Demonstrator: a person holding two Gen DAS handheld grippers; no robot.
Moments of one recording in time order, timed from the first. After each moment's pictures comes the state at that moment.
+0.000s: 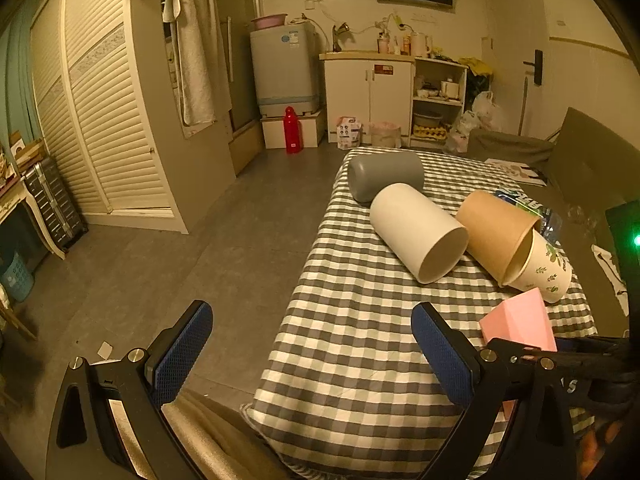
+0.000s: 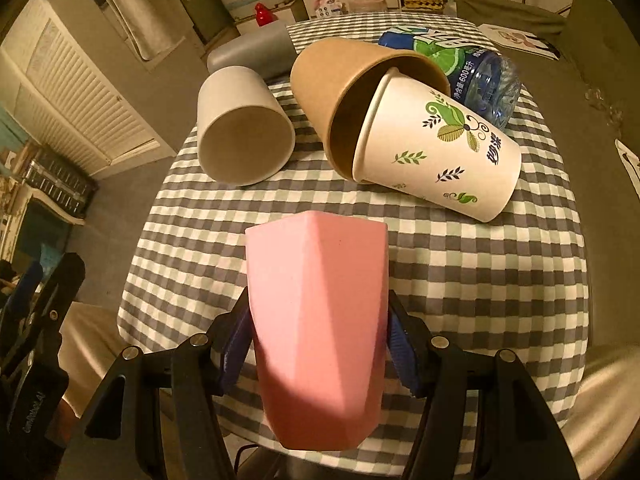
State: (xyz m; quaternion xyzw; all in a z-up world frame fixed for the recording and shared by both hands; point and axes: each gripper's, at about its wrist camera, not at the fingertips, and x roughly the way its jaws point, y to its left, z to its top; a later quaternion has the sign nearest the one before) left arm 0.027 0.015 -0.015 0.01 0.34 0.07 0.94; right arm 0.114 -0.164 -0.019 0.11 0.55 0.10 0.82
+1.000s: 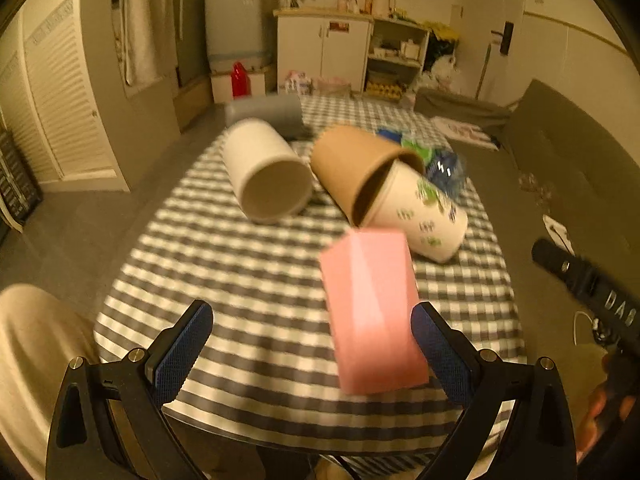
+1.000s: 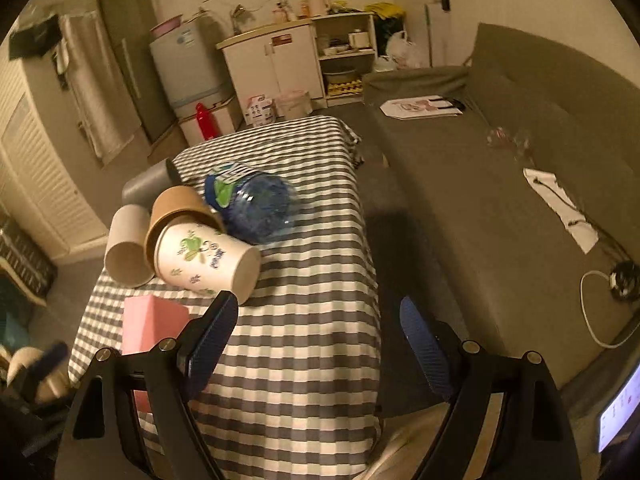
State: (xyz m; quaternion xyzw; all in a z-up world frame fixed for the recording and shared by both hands) left arm 0.025 -0.109 -0.038 -0.03 0.43 -0.01 0.90; right arm 0.071 -0.316 0.025 0.13 0.41 -0.03 0.90
